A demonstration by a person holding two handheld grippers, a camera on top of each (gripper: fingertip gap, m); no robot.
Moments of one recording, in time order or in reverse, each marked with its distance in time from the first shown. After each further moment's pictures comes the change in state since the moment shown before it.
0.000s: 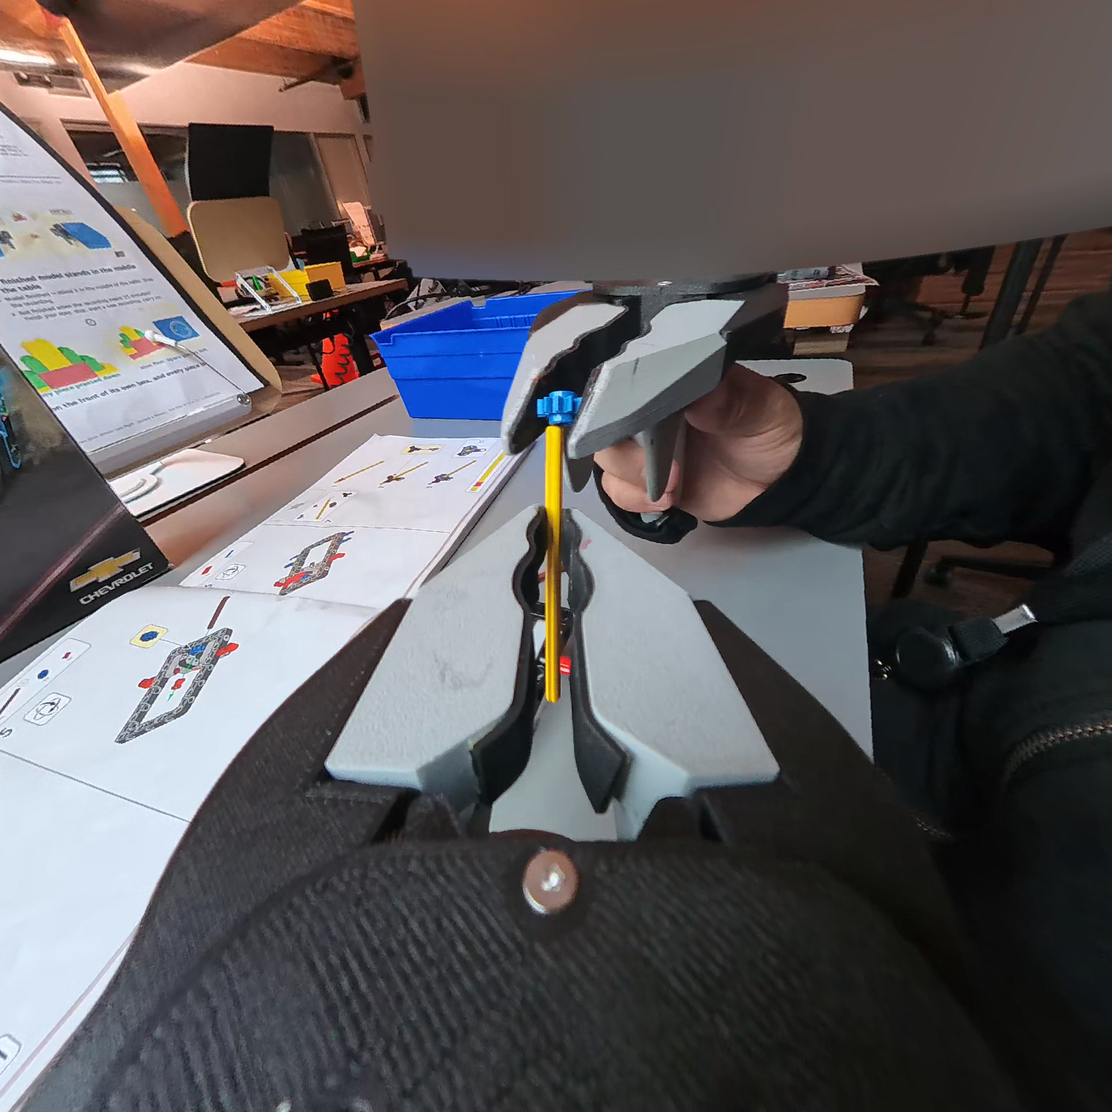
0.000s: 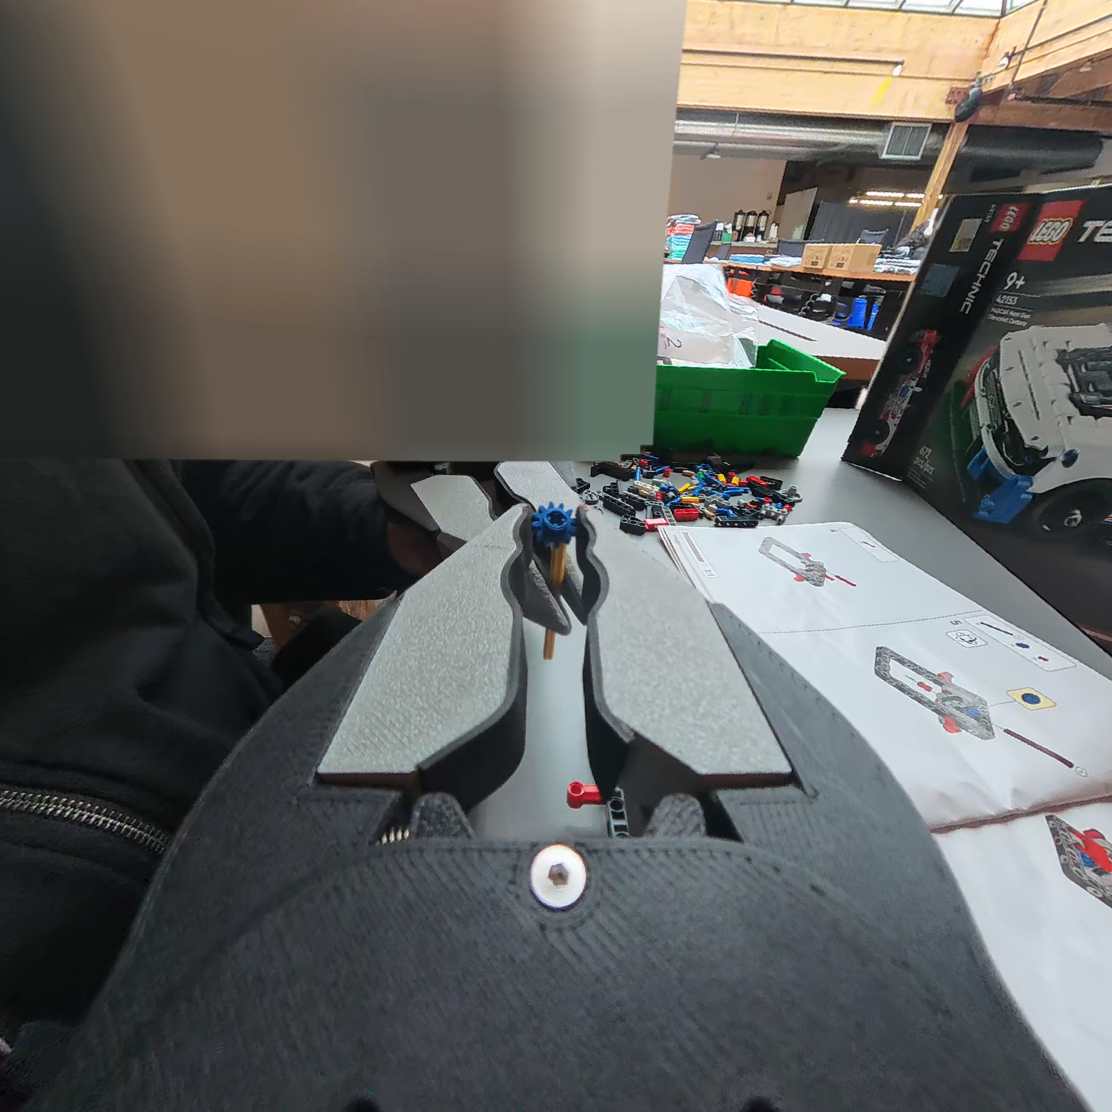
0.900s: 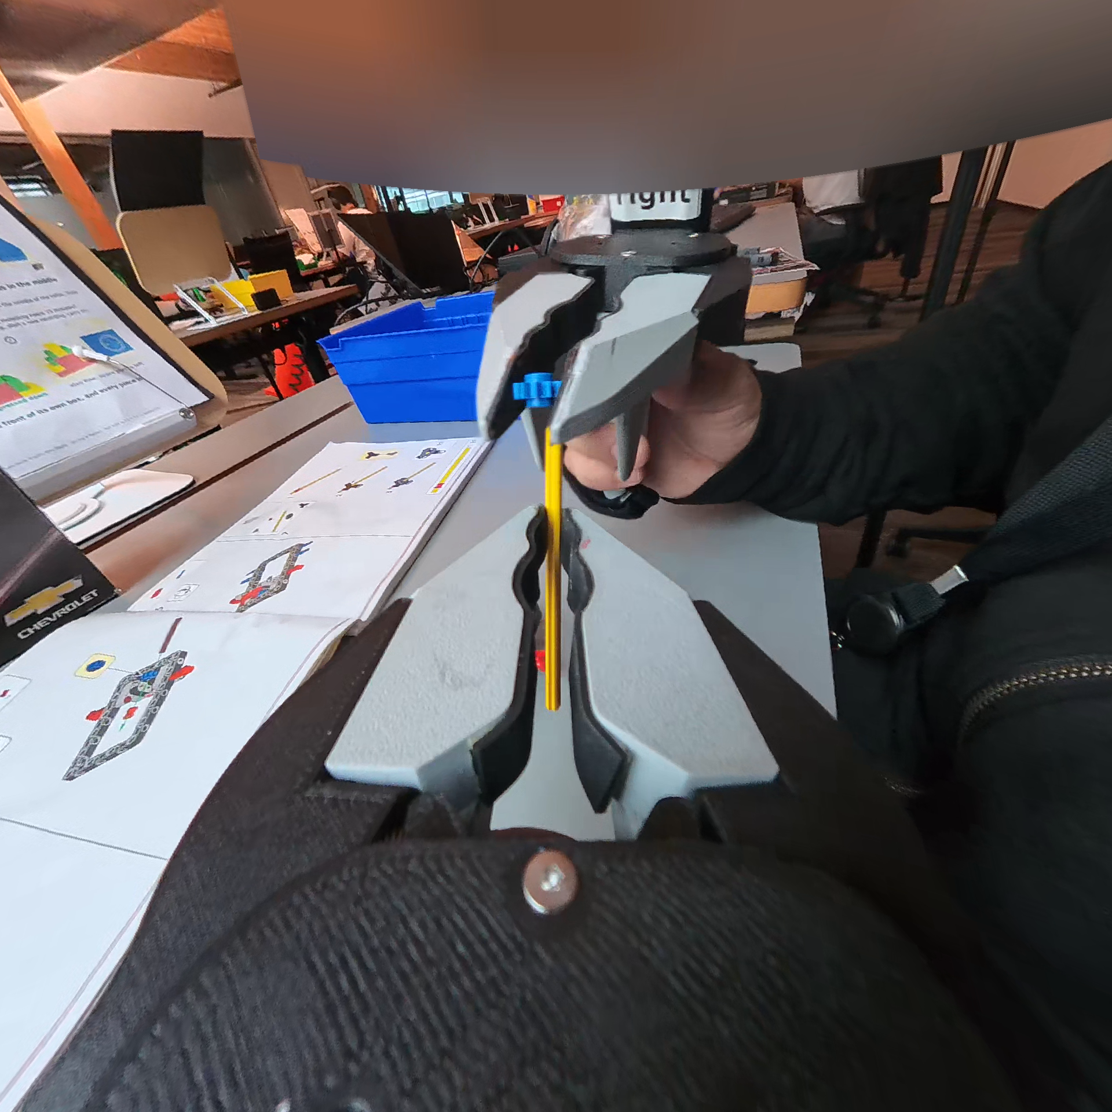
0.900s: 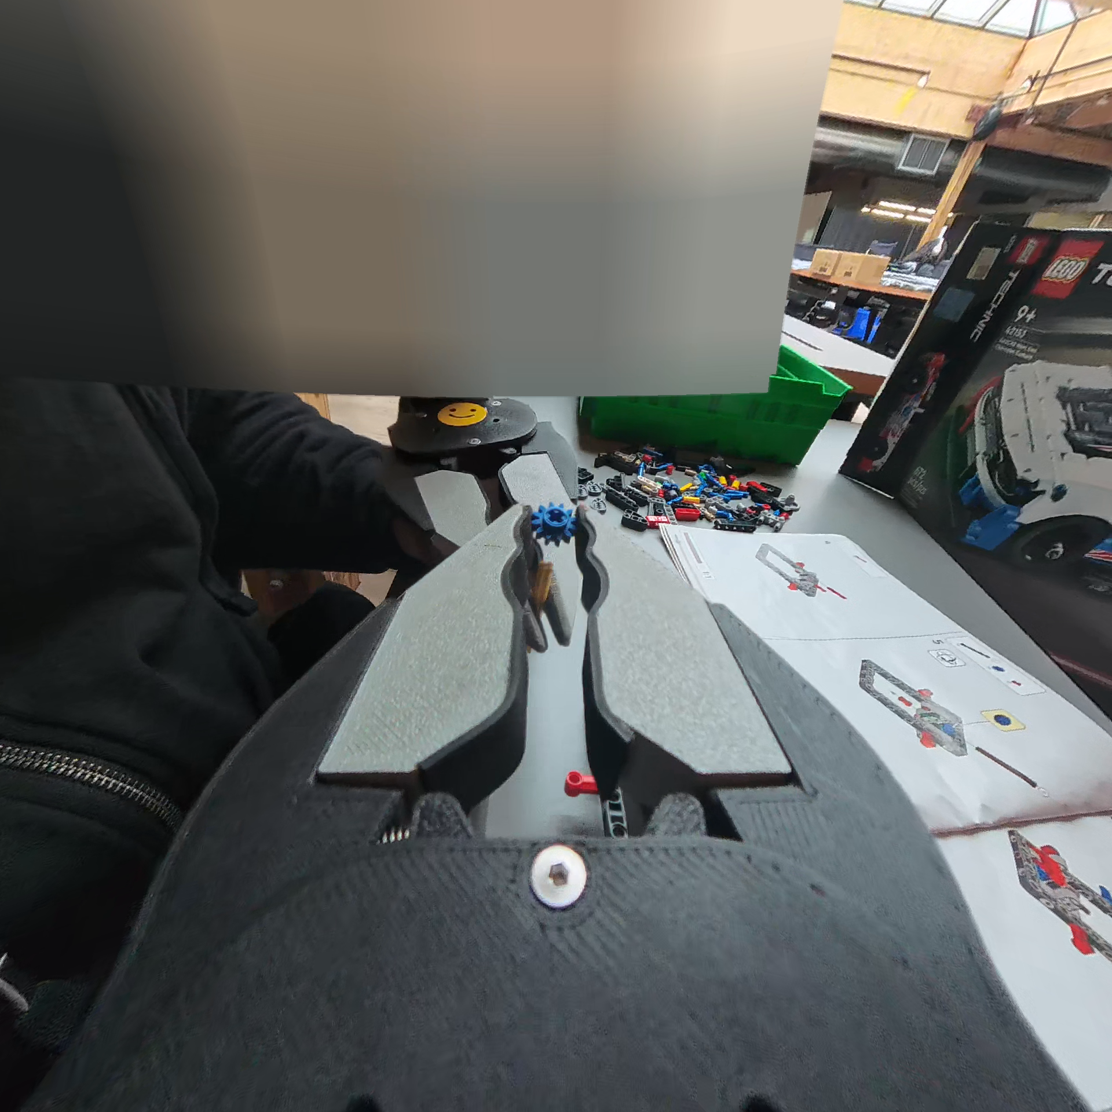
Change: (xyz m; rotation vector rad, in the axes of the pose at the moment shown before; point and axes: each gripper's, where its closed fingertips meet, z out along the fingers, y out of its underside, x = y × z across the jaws) left arm 0.016 0.004 -0.001 0.000 0.083 0.030; right arm -0.011 0.000 -0.002 -0.035 -0.015 -0.086
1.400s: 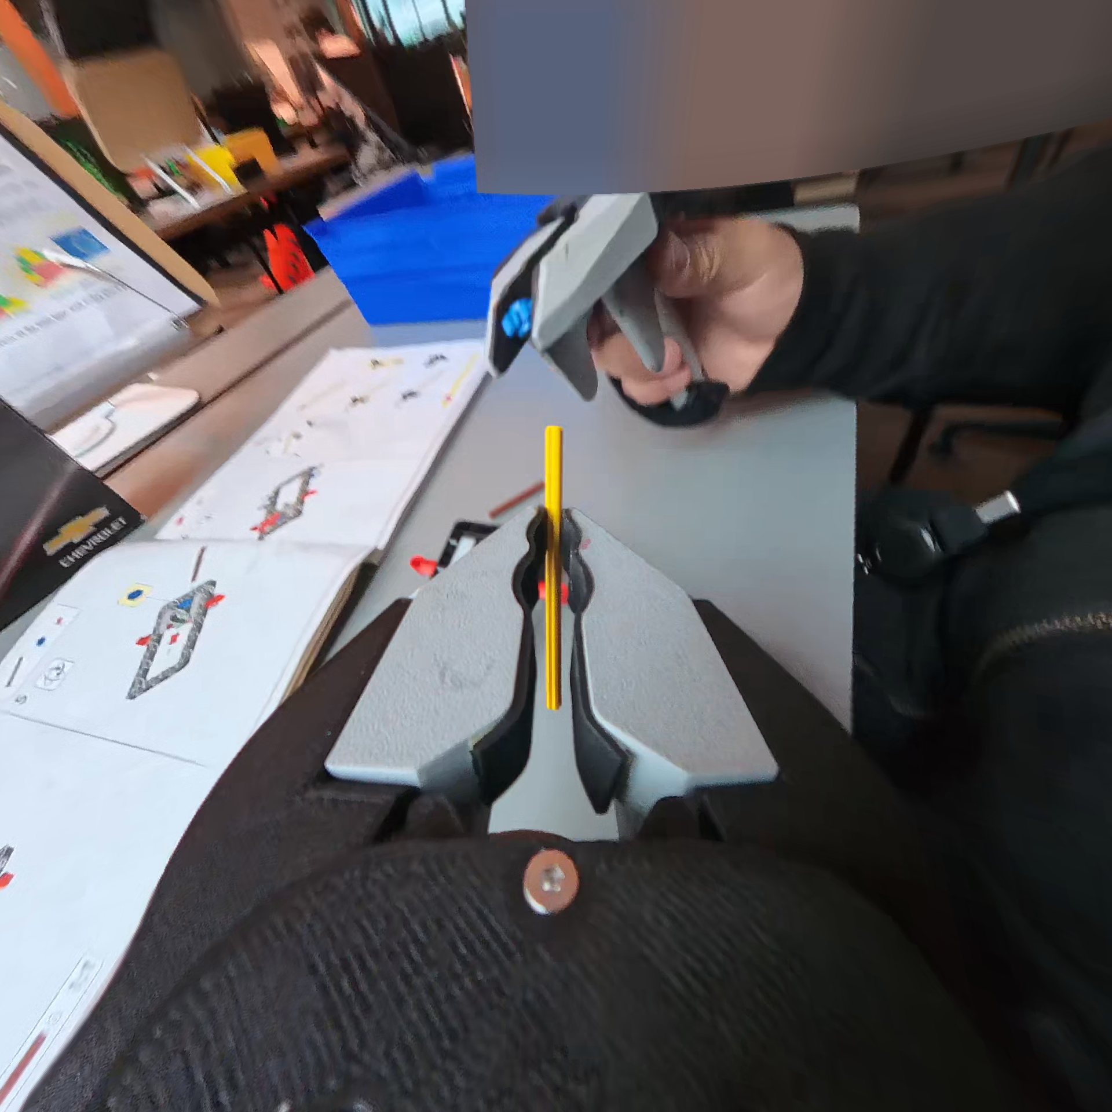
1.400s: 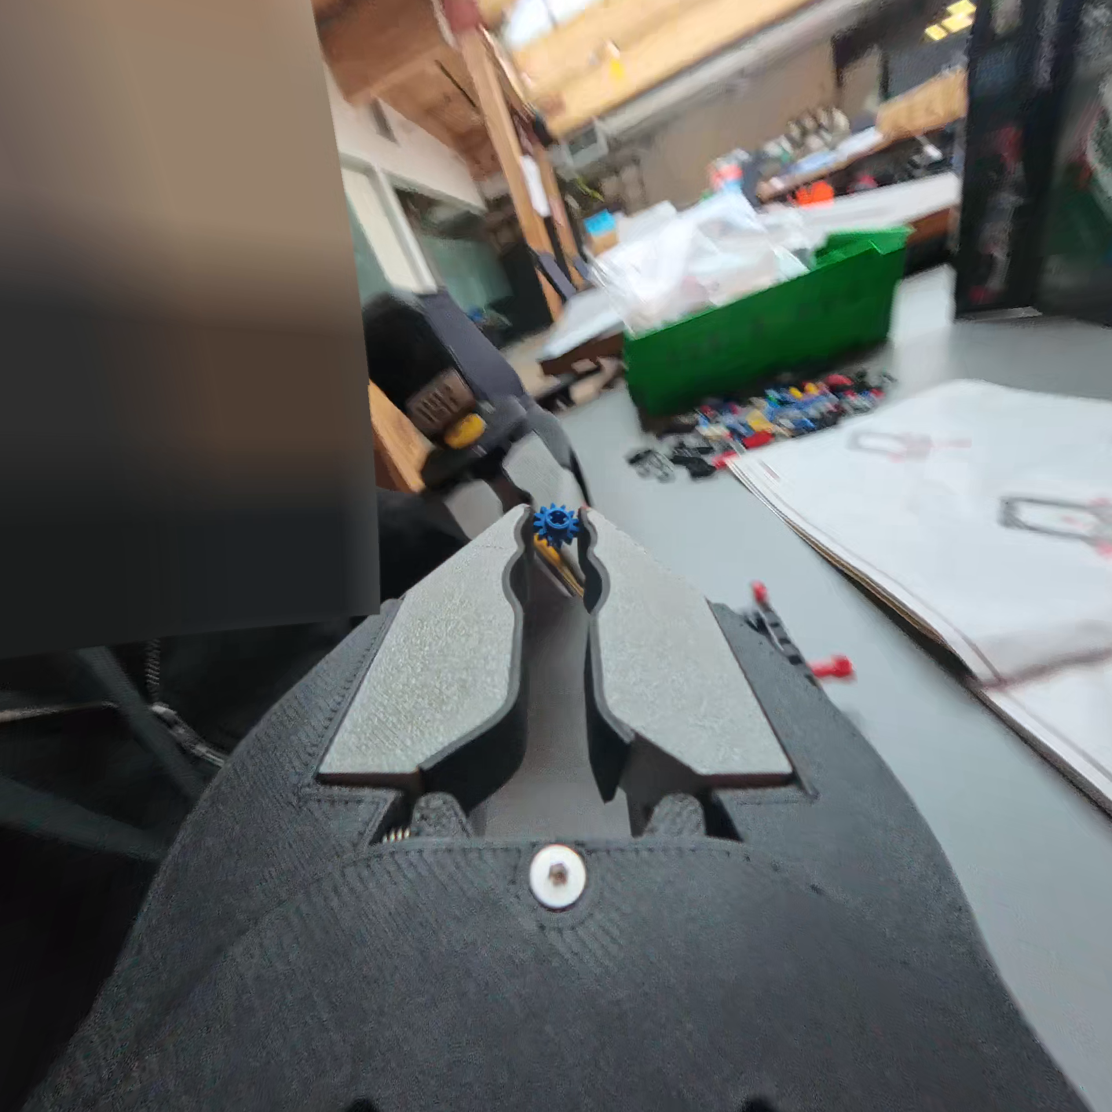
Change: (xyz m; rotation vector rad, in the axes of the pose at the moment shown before) left arm -0.003 0.022 -0.003 -0.221 -0.028 0.042; right arm 0.018 0.017 -0.035 0.043 -0.067 0.488
